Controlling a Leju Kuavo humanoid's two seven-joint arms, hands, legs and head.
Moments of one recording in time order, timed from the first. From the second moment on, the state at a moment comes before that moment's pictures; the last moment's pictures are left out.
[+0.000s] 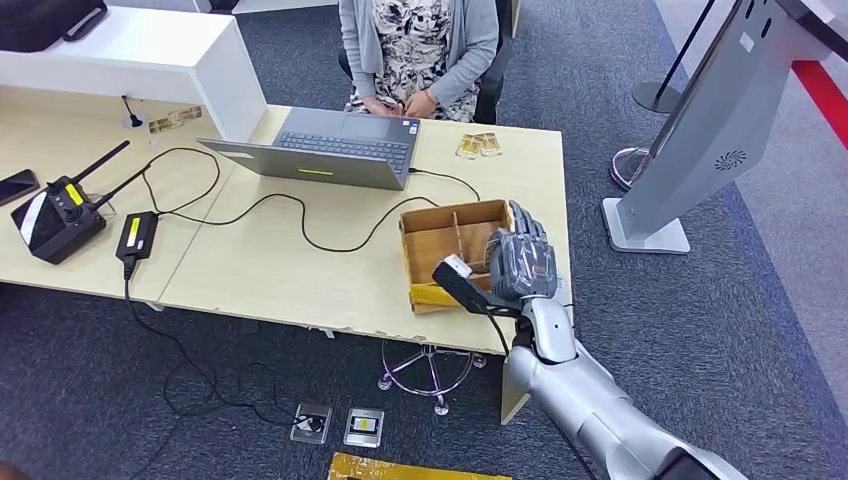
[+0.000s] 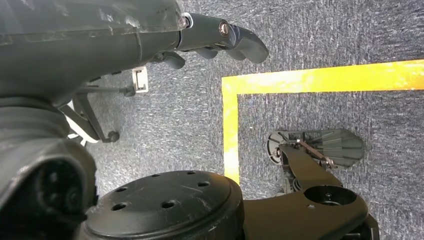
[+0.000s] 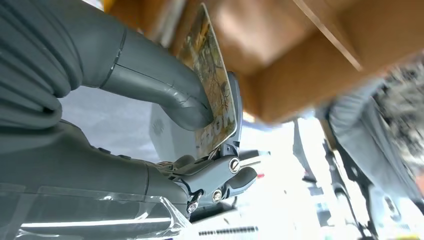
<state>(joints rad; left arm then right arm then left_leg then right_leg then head) -0.13 0.07 -1.22 -0.18 0.93 0.24 0.04 -0.69 0.03 0.90 -0.61 0.73 -0.60 0.17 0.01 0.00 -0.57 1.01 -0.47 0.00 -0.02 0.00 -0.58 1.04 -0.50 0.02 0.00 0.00</state>
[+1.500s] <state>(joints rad) -0.17 0.07 -1.27 -0.18 0.90 0.23 0.08 -0.82 0.02 0.90 -0.67 0.72 -0.55 0.18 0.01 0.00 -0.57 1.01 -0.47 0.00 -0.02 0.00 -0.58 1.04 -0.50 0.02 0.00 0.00</state>
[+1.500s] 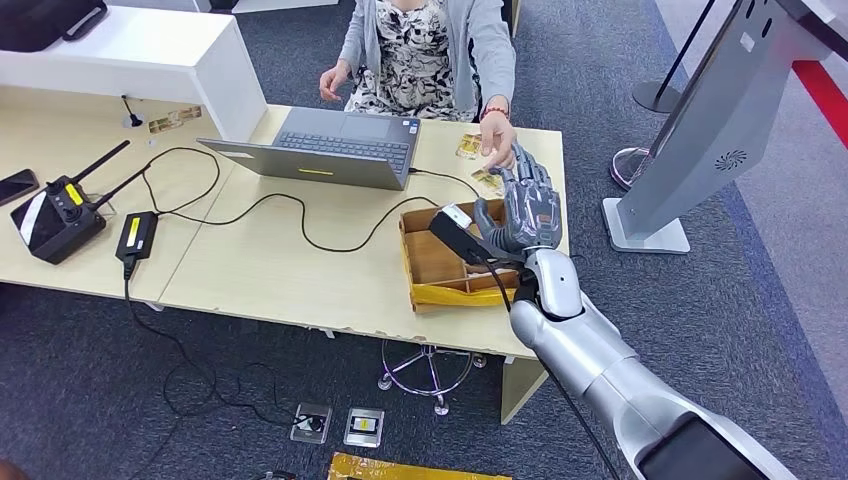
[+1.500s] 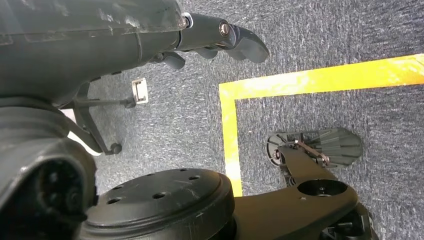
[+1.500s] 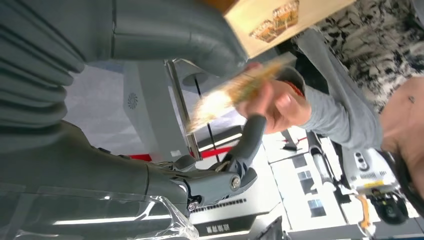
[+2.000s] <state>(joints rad) -0.16 0.07 -1.27 -0.18 0.94 0.29 0.05 -0.90 -0.09 0.83 -0.63 0.64 -0.42 0.30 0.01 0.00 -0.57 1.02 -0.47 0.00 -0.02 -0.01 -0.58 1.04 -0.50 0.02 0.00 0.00</state>
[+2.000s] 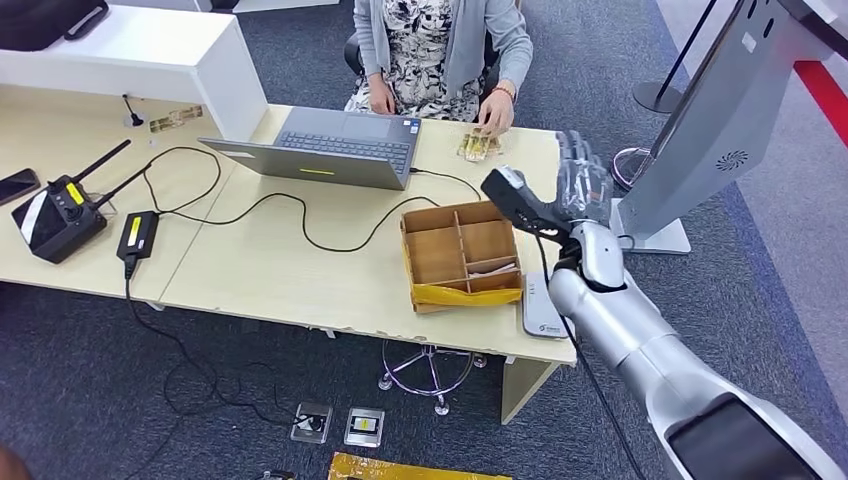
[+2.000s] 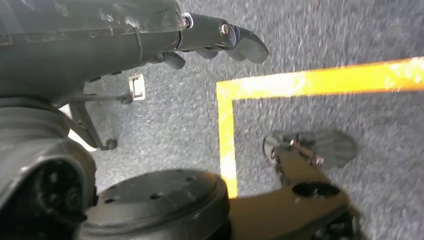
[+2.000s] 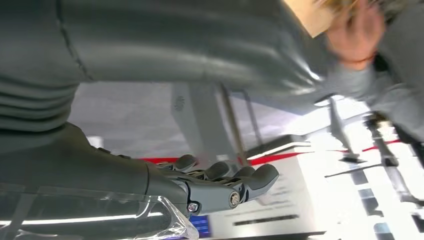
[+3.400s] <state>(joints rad) -0.04 0.05 -0.83 -0.21 0.89 0.20 -0.12 -0.06 -0.24 0.00 -0.20 -0.22 -0.23 0.09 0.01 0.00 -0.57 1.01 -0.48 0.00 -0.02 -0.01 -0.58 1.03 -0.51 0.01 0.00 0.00</state>
